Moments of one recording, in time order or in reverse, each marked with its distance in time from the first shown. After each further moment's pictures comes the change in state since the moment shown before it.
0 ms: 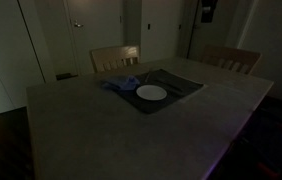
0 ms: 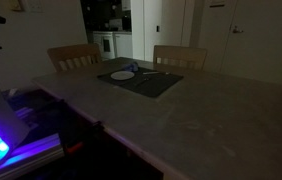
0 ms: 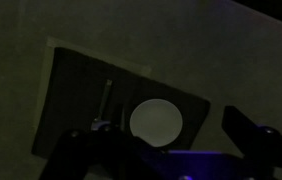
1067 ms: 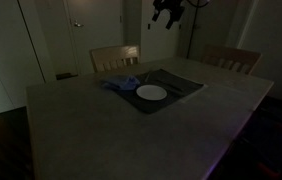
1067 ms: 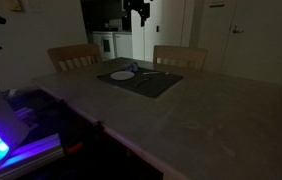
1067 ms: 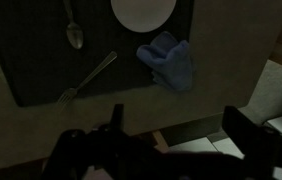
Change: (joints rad) arm -0.059 0.389 -0.077 0.265 0.474 0.408 -0.057
